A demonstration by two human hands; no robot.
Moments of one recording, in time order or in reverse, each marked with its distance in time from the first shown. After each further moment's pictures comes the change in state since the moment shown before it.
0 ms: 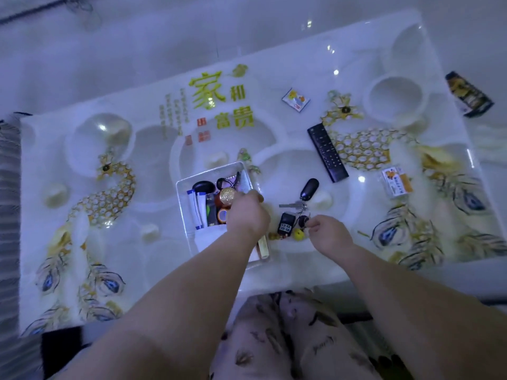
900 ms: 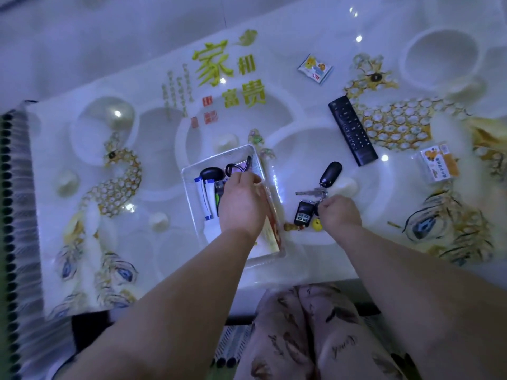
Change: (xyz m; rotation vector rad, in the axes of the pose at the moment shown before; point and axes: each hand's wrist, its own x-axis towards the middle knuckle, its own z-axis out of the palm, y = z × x) left_hand 0.014 -0.027 0.009 0.032 0.323 0.125; right_hand 0.060 -0.005 0.032 -0.008 0.110 0.157
